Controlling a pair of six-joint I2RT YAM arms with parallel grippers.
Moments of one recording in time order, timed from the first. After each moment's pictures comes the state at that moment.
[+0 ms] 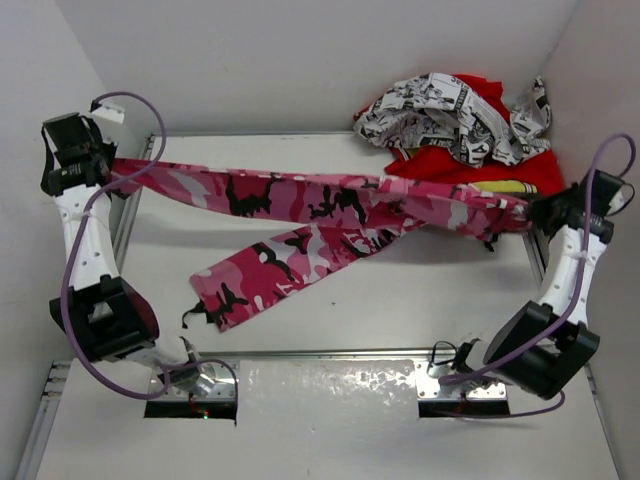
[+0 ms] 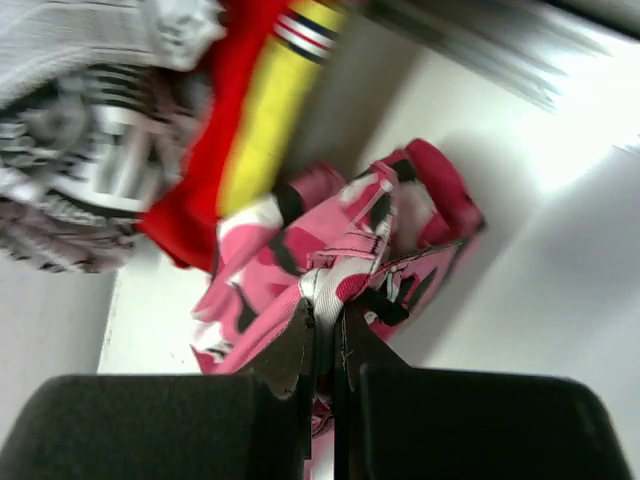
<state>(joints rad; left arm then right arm) 0.43 1.46 1.50 -0.55 -0.09 0.65 -0.58 1.30 1.12 -0.50 -0.17 0.70</state>
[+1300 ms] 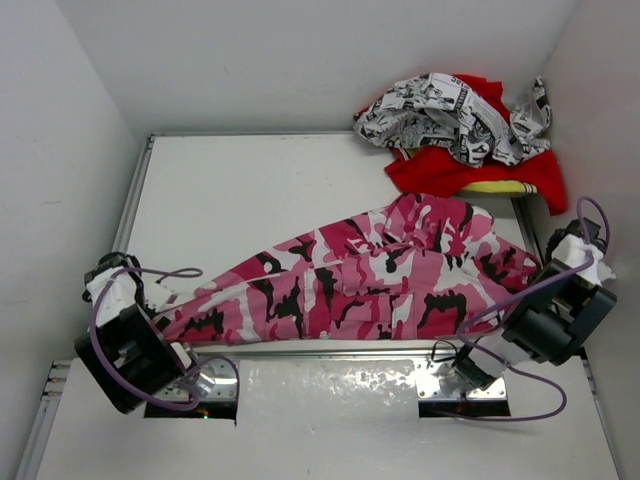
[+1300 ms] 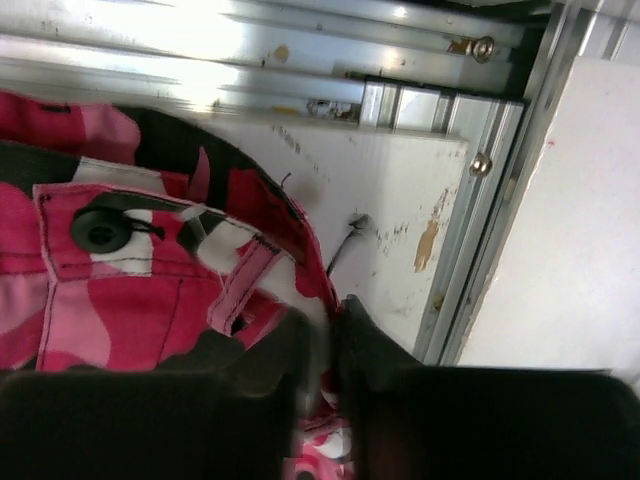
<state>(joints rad) 0.67 1.17 0.62 -1.03 -0.38 1.12 -0.76 1.49 0.90 -0.79 0.36 0.63</state>
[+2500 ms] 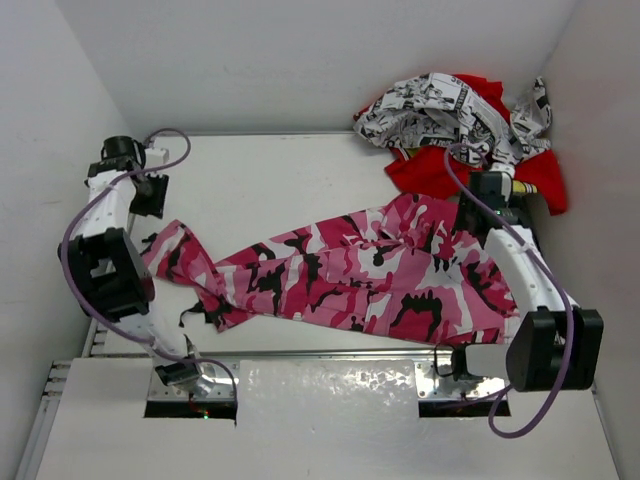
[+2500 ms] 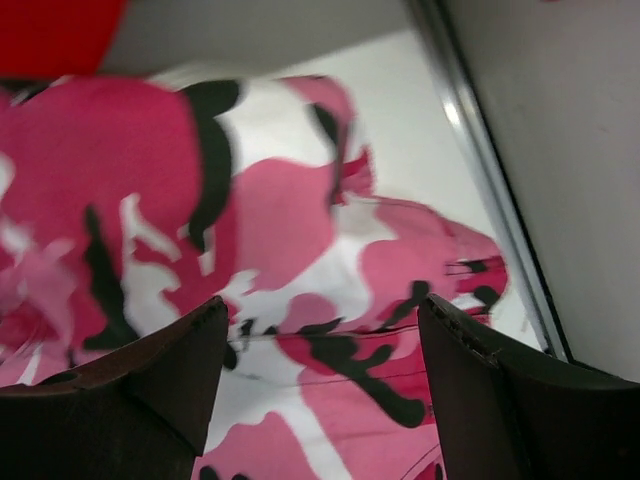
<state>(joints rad) 0.33 1.69 1.45 -0.87 0.04 0.45 -0.03 1.28 0.94 -0.51 0.49 0.17</state>
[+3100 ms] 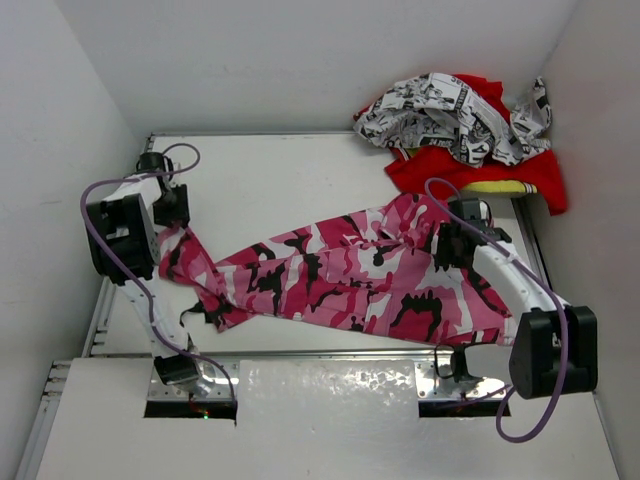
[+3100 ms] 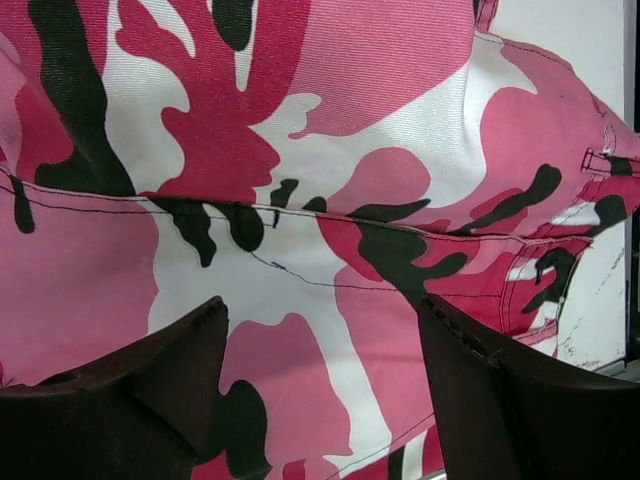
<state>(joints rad) 0.27 2.03 1.44 -0.60 0.00 0.09 0.07 1.27 0.74 -0.57 0.36 0.21</state>
